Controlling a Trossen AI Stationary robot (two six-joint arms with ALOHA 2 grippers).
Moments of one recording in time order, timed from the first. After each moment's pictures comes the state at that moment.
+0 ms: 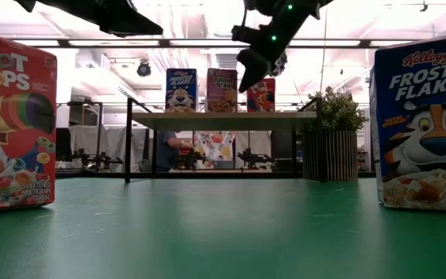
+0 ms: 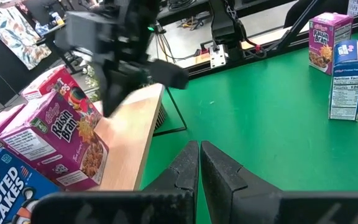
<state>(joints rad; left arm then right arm) 0.02 0.88 0.69 -0.07 -0.19 0.32 -0.29 1.67 1.44 -0.49 0.39 -0.25</state>
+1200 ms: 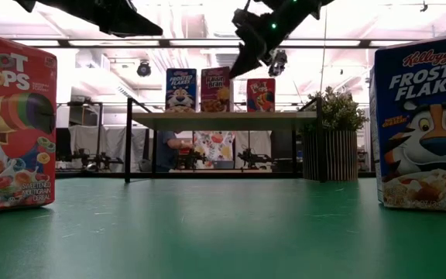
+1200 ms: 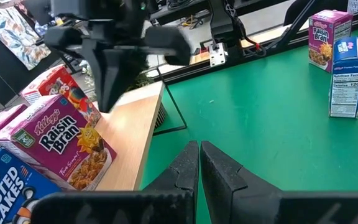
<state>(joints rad) 0.02 0.88 0.69 -0.08 -0.19 0.33 -0.31 1.63 1.43 -0.40 0.10 -0.22</state>
